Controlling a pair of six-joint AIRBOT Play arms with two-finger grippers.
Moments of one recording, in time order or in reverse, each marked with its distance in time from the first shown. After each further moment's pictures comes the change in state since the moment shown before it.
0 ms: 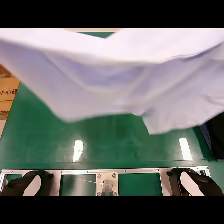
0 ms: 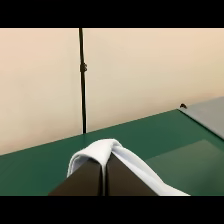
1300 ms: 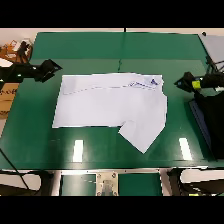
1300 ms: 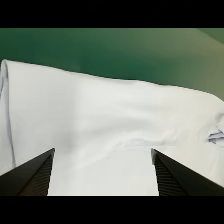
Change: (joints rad) left arm 0.027 -0.750 -0.639 -0.183 0.318 0.164; right arm -0.214 -0.675 -0.692 -0.076 0.087 -0.204
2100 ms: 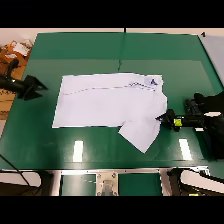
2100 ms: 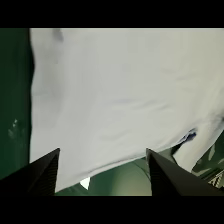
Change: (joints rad) left arm 0.223 0.009 0.009 0.188 -0.573 -0.046; right arm 0.008 0.199 -0.740 0.166 -0.140 -0.110
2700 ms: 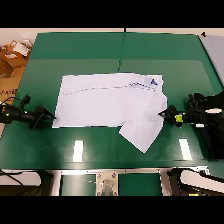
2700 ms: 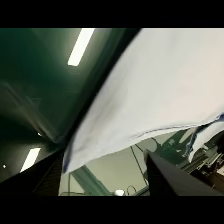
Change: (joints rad) left arm 0.044 0.051 -0.536 0.006 0.197 0.062; right arm 0.007 -0.002 0.050 0.020 -0.085 -0.043
